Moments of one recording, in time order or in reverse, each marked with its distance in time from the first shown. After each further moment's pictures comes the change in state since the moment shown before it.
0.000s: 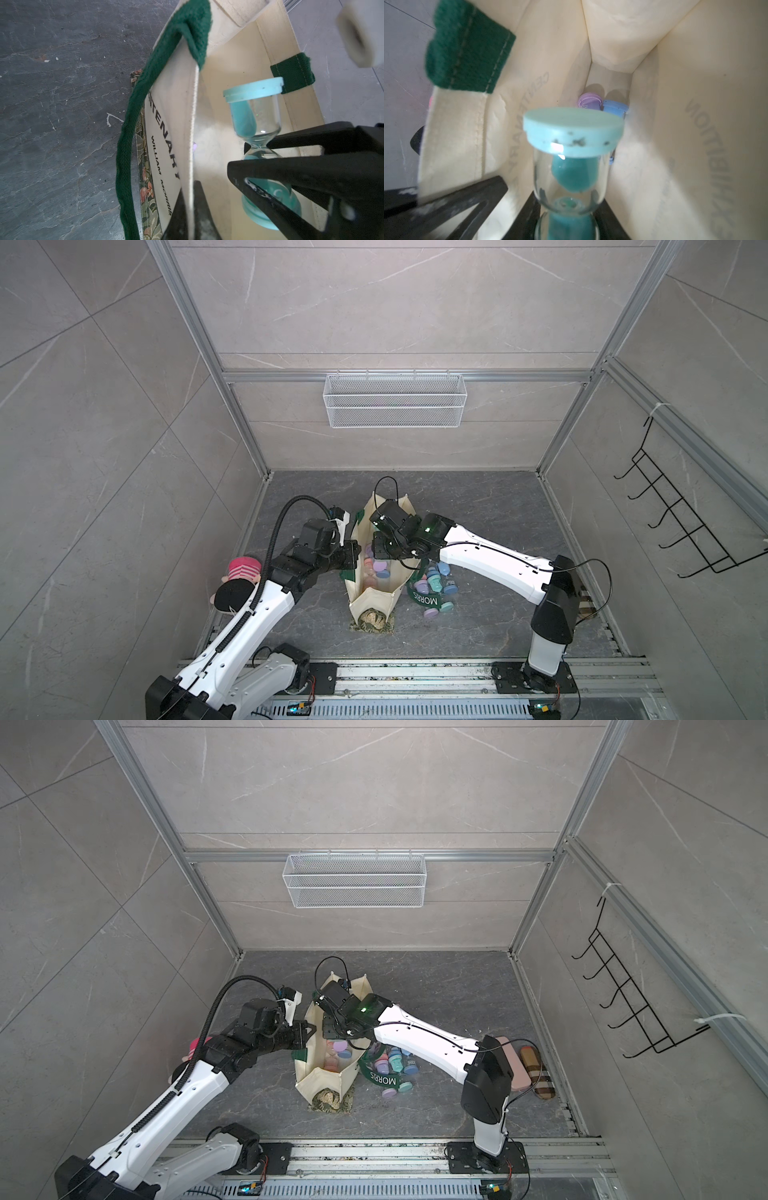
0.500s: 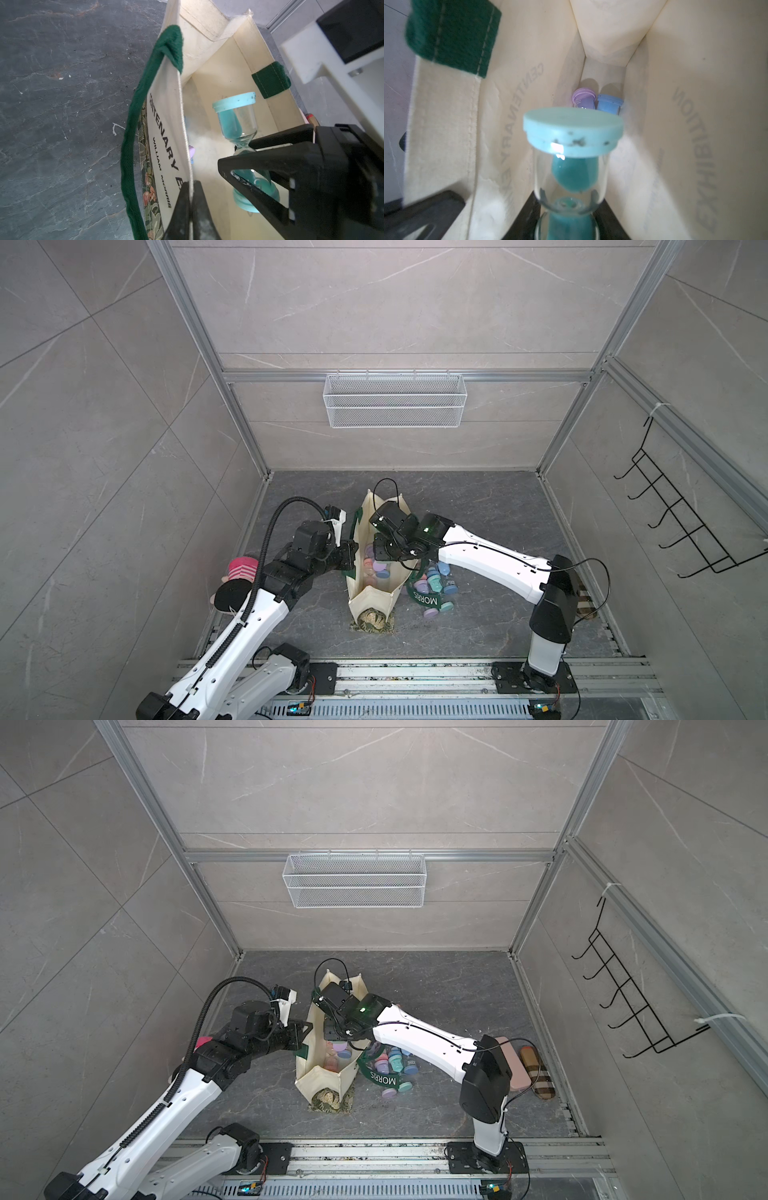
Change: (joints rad) left arm -0.002 -0.059 0.000 0.003 -0.024 0.016; right arm 0.000 0.006 0.004 -0.030 0.001 0.015
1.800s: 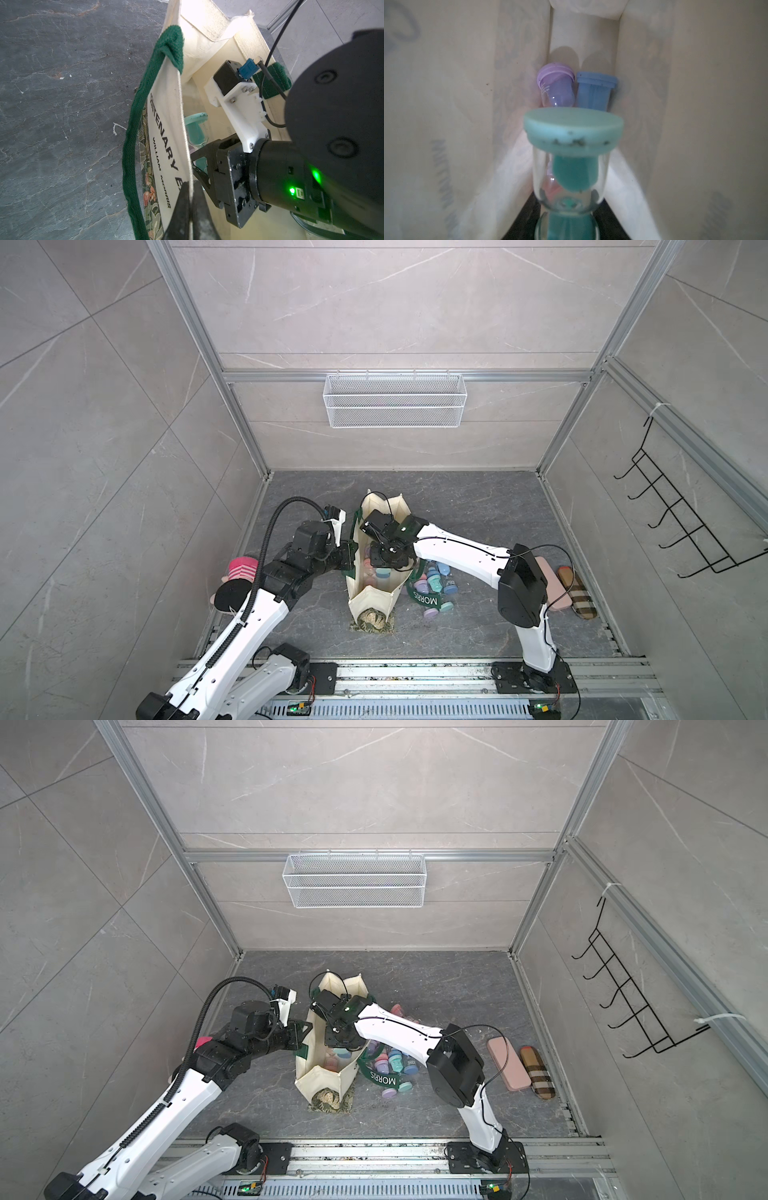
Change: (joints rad) left arm 0.000 -0.001 0.000 0.000 -0.001 0.000; right arm -0.031 0.202 0.054 -0.059 -0.053 0.049
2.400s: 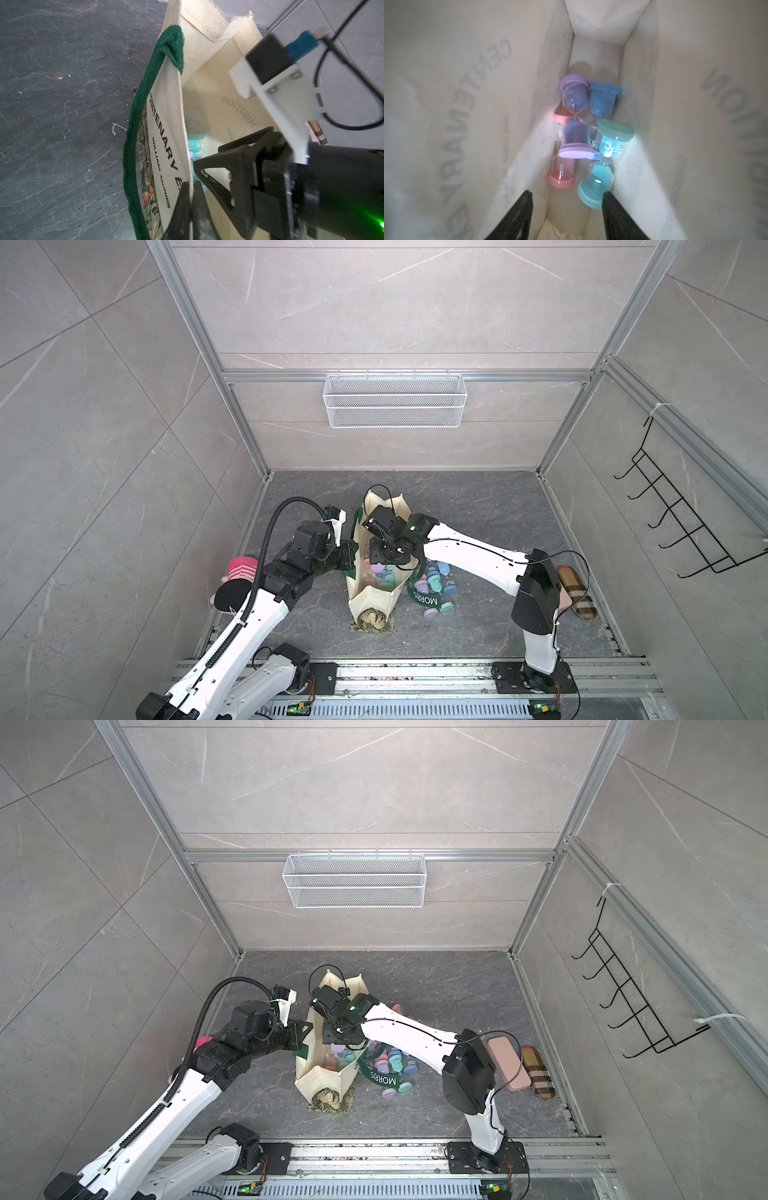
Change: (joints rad) left arm 0.000 0.000 0.000 0.000 0.005 0.000; right arm 0.028 -0.109 0.009 -0.002 0.040 -0.027
